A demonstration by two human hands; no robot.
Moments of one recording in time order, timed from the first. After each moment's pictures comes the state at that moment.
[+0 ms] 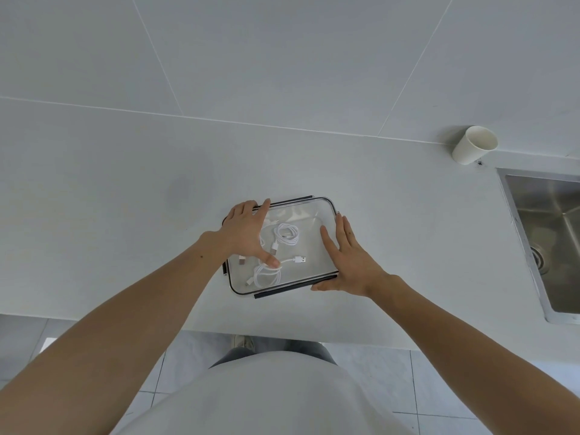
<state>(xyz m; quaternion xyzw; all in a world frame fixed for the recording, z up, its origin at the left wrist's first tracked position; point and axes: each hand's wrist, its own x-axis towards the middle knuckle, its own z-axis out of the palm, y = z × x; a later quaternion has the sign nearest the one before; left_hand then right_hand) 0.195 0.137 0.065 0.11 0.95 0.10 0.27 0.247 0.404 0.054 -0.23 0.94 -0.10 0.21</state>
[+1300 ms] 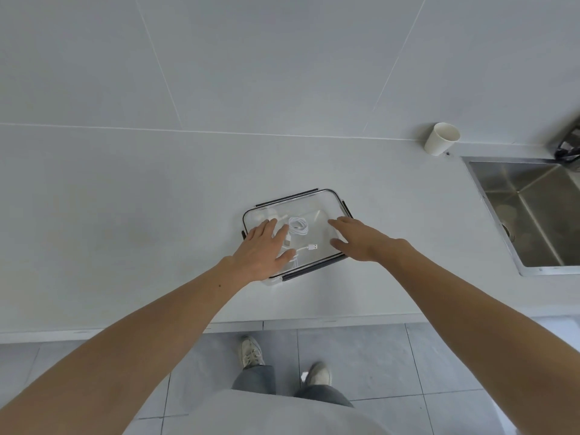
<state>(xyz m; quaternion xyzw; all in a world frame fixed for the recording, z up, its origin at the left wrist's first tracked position) 0.278 0.119 0.082 0.22 0.95 0.10 0.17 0.265 0.362 0.120 -0.09 0.96 -0.09 0.26</state>
